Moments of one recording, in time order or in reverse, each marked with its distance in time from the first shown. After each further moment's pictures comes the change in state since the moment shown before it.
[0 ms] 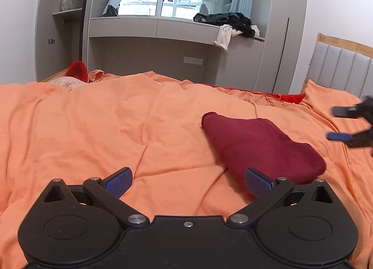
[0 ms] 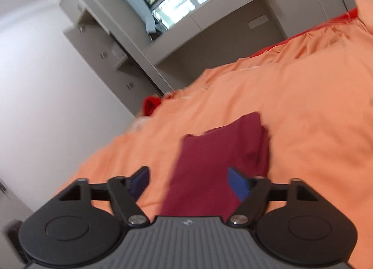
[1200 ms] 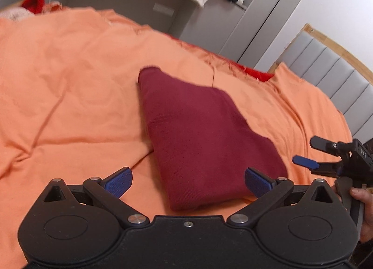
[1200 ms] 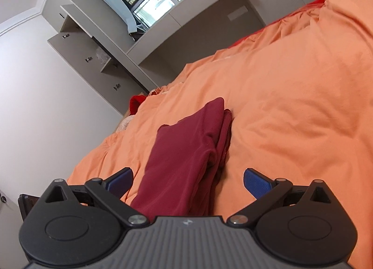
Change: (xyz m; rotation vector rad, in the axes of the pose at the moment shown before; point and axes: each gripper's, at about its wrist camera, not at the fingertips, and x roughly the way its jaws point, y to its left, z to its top) left arm 0.124 -0.043 0.016 -0.193 0.281 -0.281; right arm 0.009 -0.072 0.015 0.029 0.073 -0.082
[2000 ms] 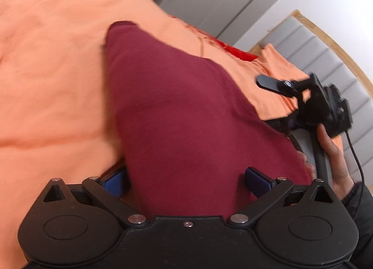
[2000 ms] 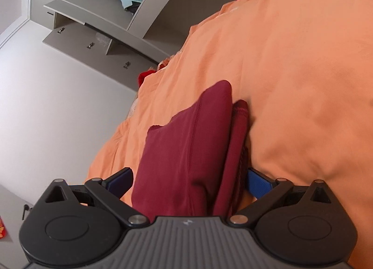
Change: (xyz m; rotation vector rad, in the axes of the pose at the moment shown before) left arm 0.108 0.028 0.013 -0.013 0.113 -0.196; right arm 0.151 -0.054 0.061 0.144 0.212 0.188
